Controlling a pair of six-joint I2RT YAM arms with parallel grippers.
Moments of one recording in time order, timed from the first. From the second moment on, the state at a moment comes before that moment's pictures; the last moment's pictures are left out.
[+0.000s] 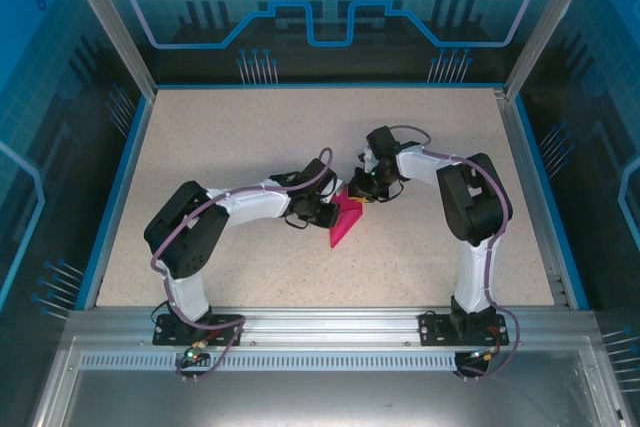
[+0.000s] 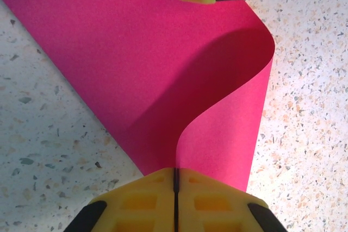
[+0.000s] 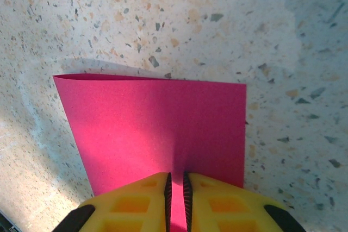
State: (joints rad) left arm -0.69 1.83 1.09 -0.38 0.21 -0.35; right arm 0.39 2.02 1.29 -0.56 -0.47 0.51
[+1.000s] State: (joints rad) left arm -0.68 1.87 1.11 -0.39 0.21 -0.35; right arm 0.39 2.02 1.29 -0.56 -0.47 0.51
